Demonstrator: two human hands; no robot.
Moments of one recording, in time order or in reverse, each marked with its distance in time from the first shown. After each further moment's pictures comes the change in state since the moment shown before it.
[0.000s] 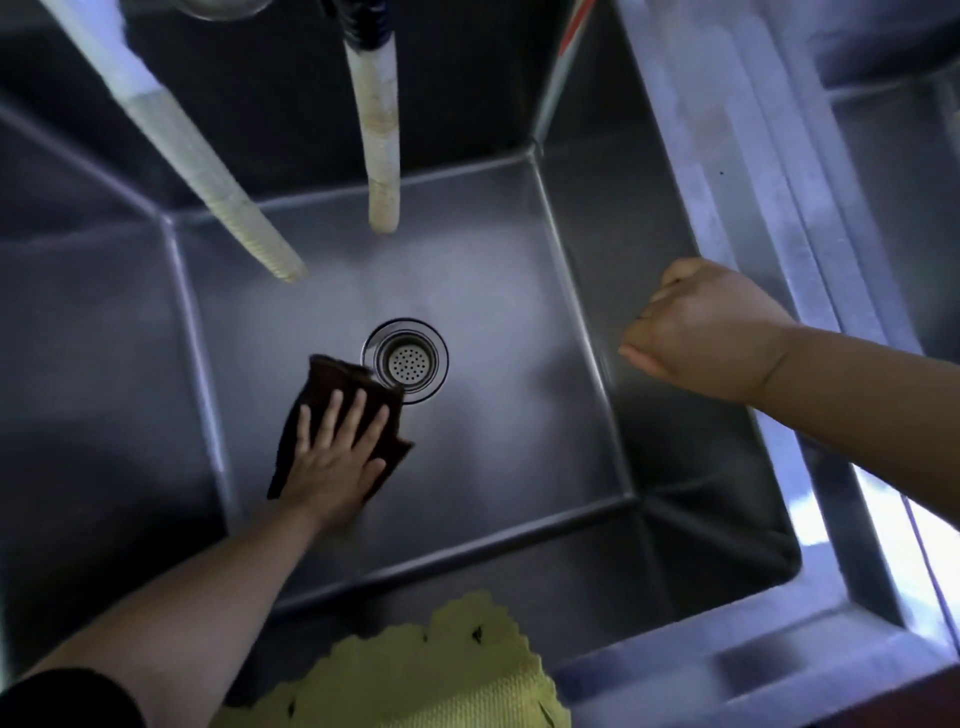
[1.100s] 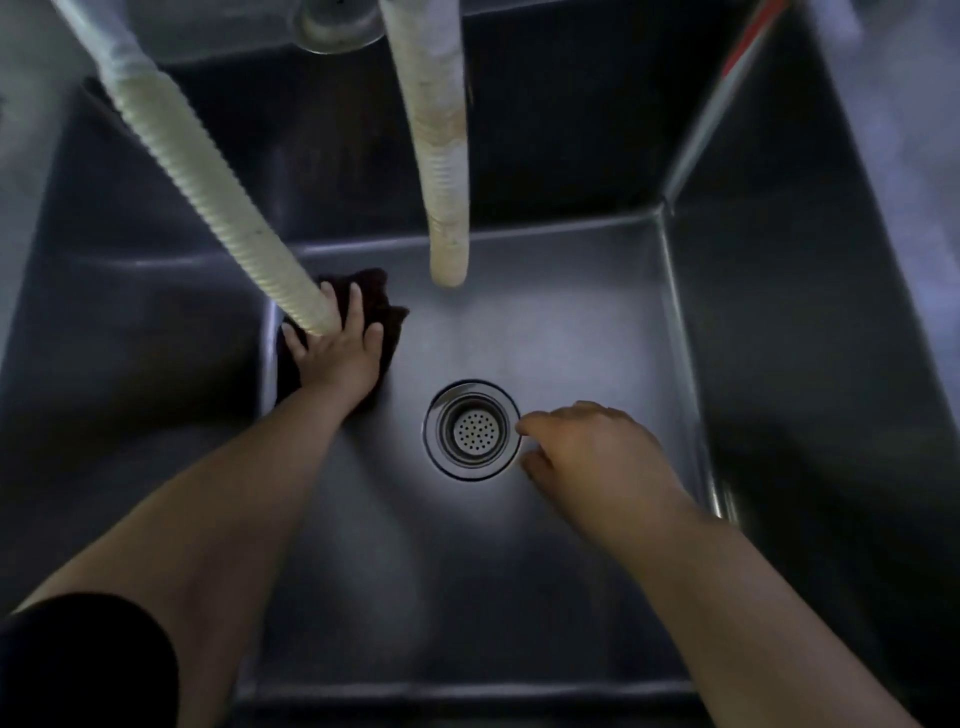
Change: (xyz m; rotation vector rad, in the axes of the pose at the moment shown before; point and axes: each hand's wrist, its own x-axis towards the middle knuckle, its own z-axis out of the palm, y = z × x) left_hand 0.153 -0.102 -0.041 -0.240 0.199 -0.741; right_hand 0.114 -0.088 0.066 0.616 0.094 0.272
